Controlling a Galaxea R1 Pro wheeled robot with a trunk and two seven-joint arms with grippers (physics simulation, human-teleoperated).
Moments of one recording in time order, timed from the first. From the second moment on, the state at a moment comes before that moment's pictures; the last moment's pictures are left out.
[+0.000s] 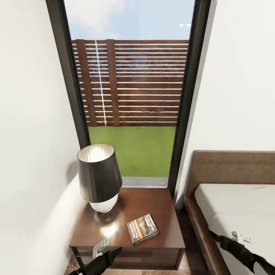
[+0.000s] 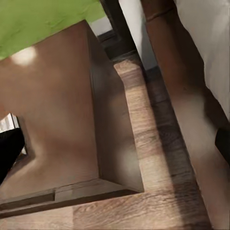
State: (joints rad) left arm -0.52 -0.01 -0.36 -0.02 0.88 -0.03 -0.66; right arm -0.41 -0.41 0.05 -0.39 -0.64 -0.01 0.51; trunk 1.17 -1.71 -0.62
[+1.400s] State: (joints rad) left arm -0.49 -0.01 -0.36 -0.02 0.88 -0.04 -0.64; right arm -0.33 -0.28 0.06 -0.15 -0.23 -0.01 0.50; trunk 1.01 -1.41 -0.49
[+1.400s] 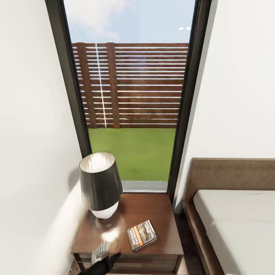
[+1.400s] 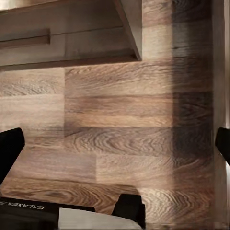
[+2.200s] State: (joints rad) left arm -0.18 0.00 -0.36 -0.02 0.66 -0.16 -0.16; right arm -0.33 -0.22 0.05 0.08 -0.21 0.00 0.49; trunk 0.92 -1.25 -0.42
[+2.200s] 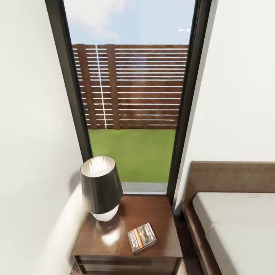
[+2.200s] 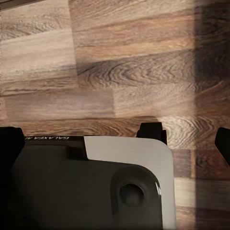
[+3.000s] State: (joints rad) left arm -0.18 0.02 -0.36 -0.02 0.66 -0.17 -0.16; right arm -0.33 -0.20 0.05 0.08 -0.21 0.00 0.49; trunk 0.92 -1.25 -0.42
